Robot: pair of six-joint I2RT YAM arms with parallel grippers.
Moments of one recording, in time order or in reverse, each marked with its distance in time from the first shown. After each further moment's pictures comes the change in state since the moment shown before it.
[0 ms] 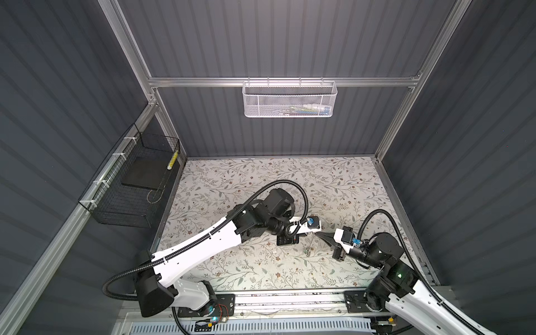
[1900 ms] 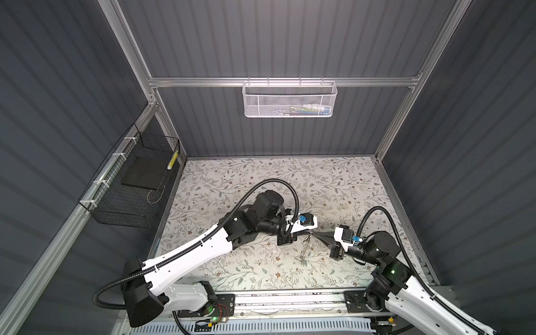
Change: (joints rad) left arm 0.021 -0.109 -0.171 0.299 0.119 -0.079; right arm -0.023 0.082 -0.036 0.183 -0.113 0.080
